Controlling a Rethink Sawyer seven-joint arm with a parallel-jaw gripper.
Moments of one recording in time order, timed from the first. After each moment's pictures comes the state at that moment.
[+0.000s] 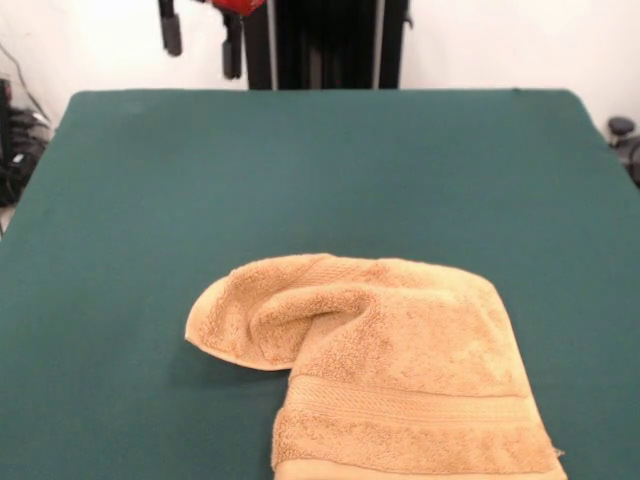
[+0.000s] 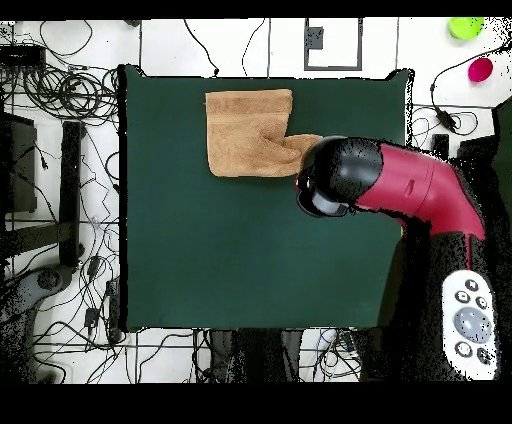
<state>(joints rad) -0.30 -0.72 -0.03 1.37 -0.16 1.05 1.96</state>
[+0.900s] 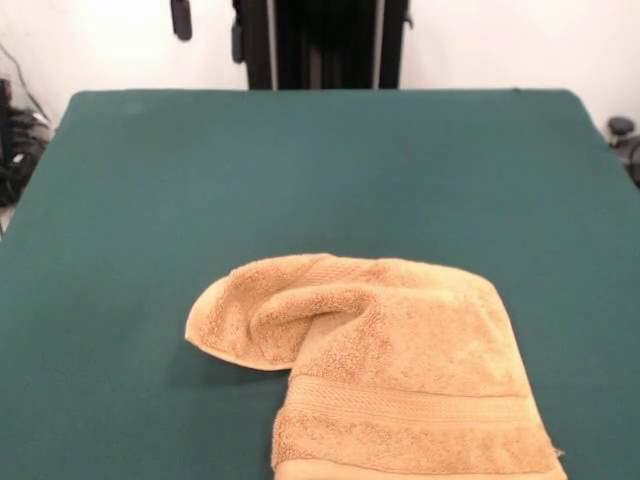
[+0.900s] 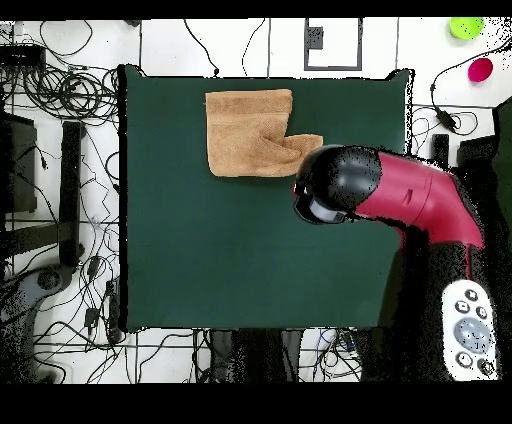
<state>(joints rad) -0.31 -0.73 -0.03 1.40 -0.16 1.03 1.96</state>
